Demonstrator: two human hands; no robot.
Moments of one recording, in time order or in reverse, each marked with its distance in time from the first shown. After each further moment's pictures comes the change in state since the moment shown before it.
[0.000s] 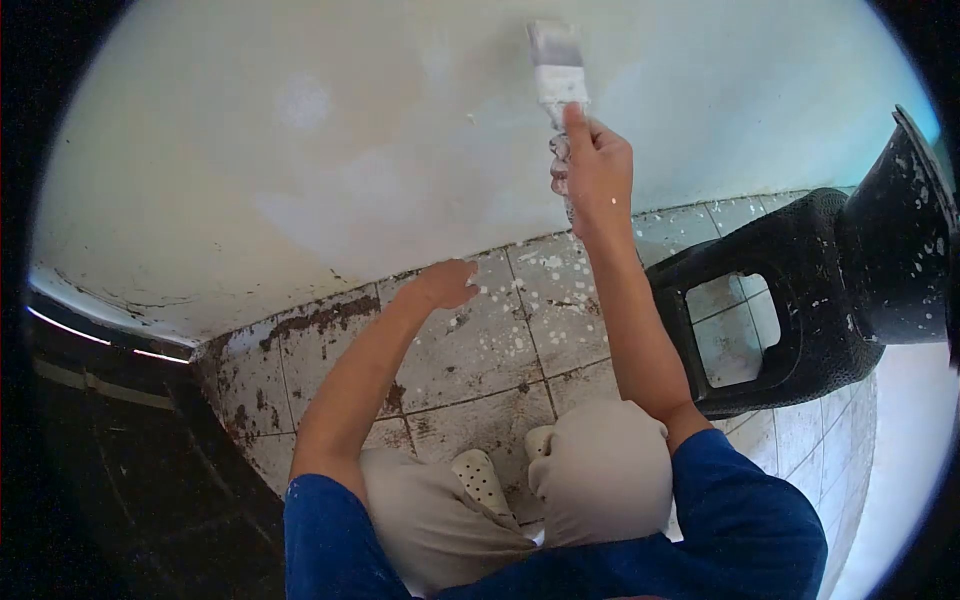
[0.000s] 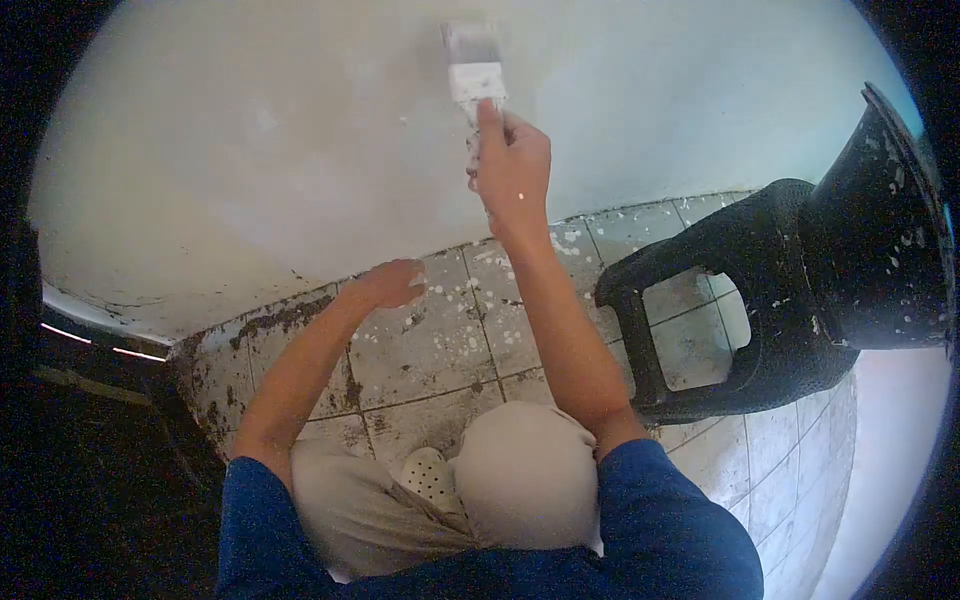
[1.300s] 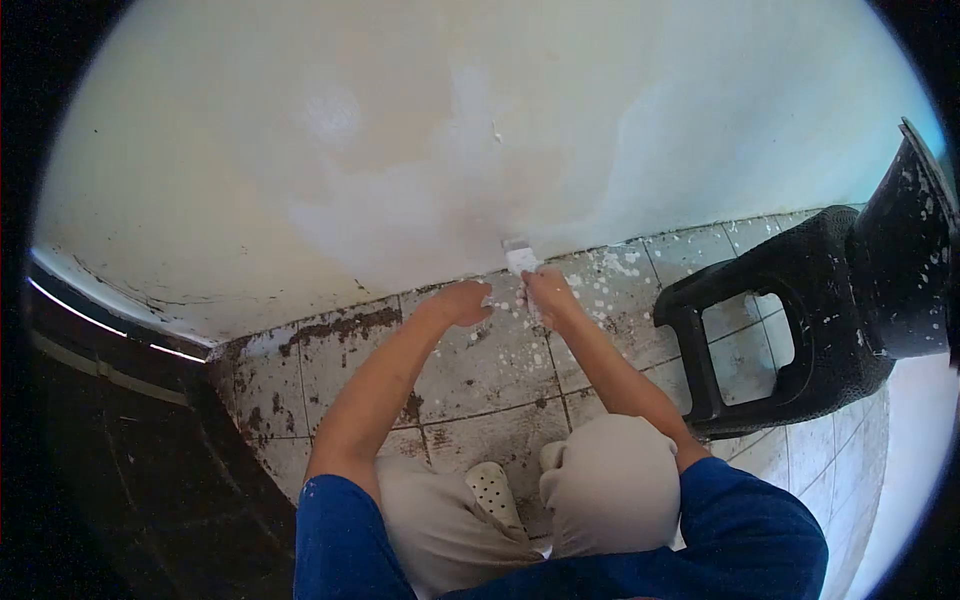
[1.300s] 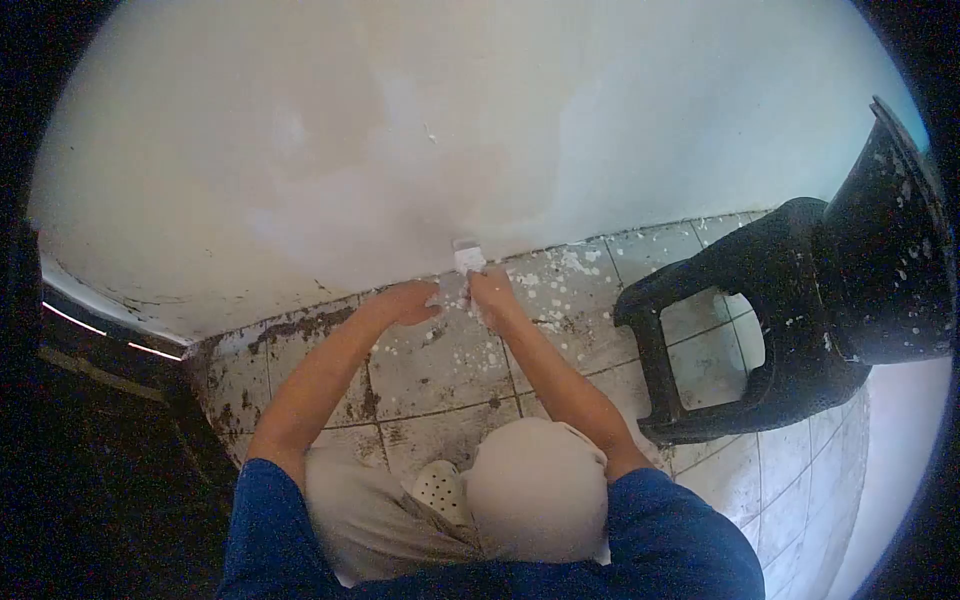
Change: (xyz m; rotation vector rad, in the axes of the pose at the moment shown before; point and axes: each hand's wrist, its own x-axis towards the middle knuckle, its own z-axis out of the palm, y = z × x) left_hand -0.009 -0.009 0.005 0.046 -0.021 -0.007; right_hand -0.037 0.177 -0.010 -0.055 -0.196 0.545
